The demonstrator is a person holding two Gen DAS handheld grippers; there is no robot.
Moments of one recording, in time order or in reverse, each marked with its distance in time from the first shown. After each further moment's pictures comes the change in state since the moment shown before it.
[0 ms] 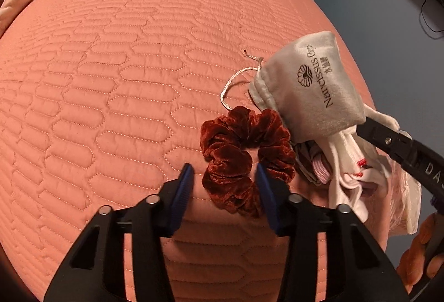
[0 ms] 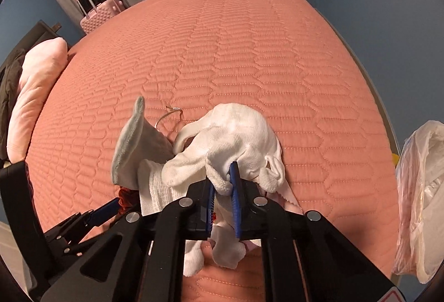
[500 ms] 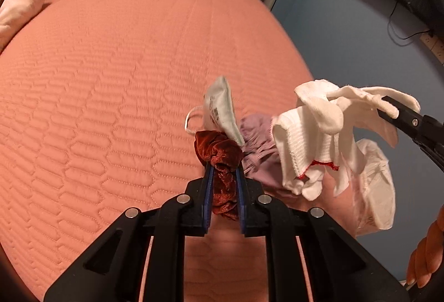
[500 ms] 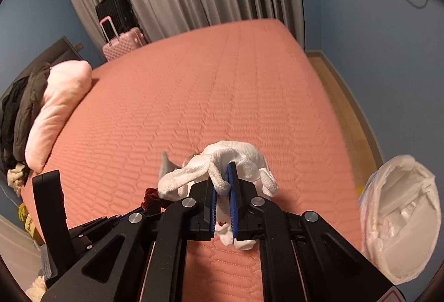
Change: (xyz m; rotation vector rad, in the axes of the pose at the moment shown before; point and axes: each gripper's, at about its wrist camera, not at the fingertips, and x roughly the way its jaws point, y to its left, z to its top) left arm -0.088 -0.020 -0.007 0.051 -0.147 -0.085; right arm -0.132 0.006 0.007 -0.054 -0.217 0.049
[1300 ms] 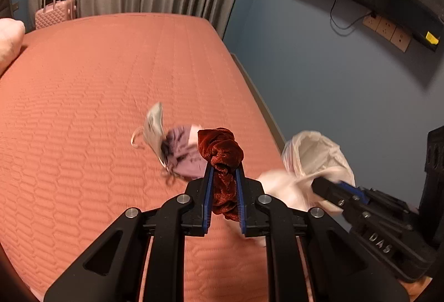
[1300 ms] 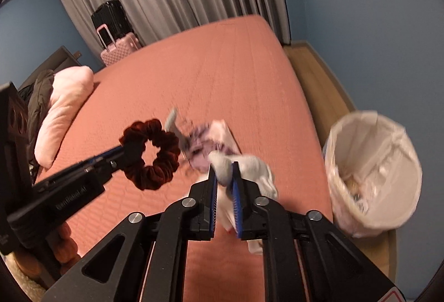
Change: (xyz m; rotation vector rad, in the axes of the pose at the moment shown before) left arm -0.061 -0.078 -0.017 0.156 -0.072 -0.107; right arm -0.091 -0.059 -0.076 0.076 0.047 0.000
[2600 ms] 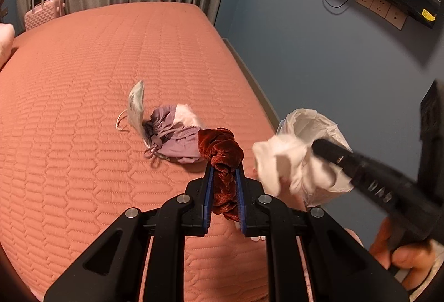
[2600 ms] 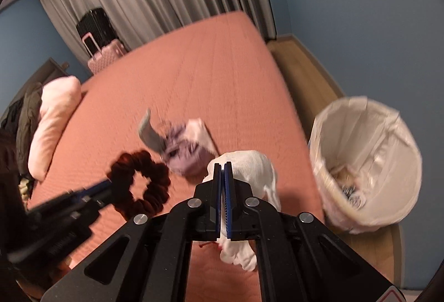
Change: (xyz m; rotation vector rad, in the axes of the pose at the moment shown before) left arm 0.010 -0.035 -0.014 0.048 0.043 -0.007; right arm 0.010 -0.039 0.007 0.064 -0.044 -0.027
